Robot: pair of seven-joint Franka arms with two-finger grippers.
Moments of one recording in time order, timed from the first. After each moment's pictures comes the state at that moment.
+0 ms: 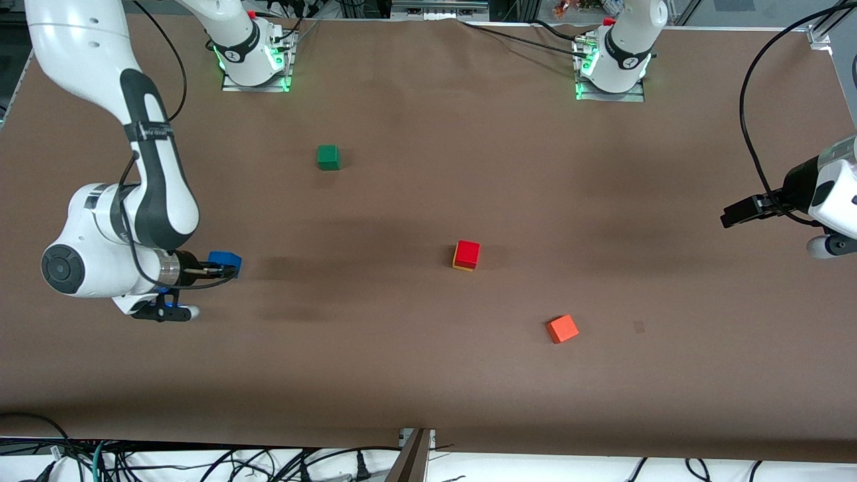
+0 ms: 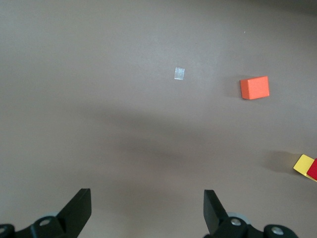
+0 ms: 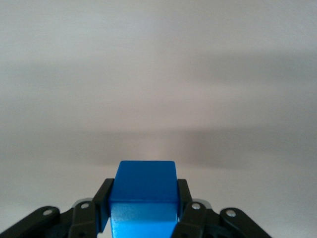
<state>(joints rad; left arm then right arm) 0.23 0.22 -0.24 -1.45 0.04 1.59 -0.27 0.20 0.63 -0.13 -1.43 0.22 1.84 0.01</state>
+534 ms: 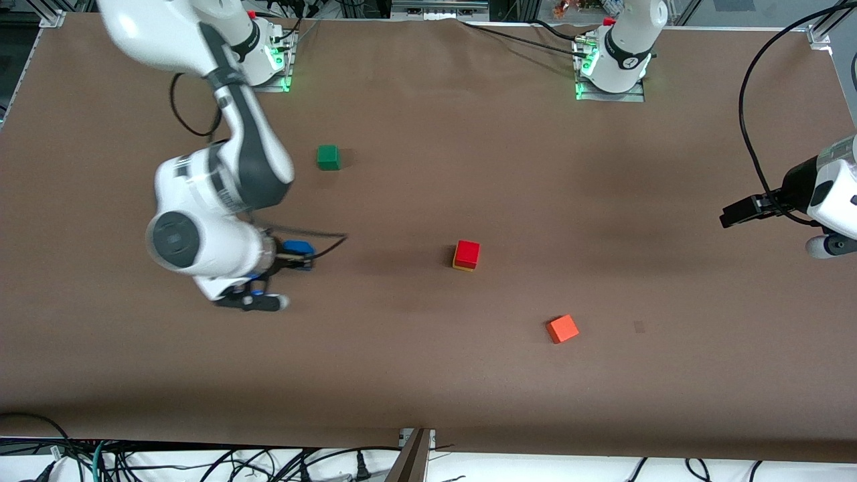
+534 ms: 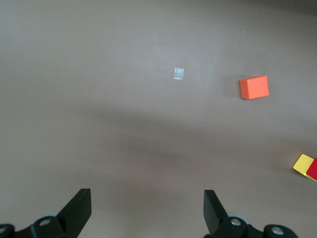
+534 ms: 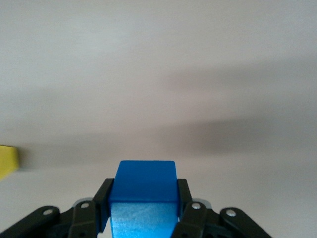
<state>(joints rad) 0.23 0.22 -0.25 -1.45 0.04 1.59 -0.27 0.48 0.65 -0.12 -1.25 0.23 1.78 0.47</state>
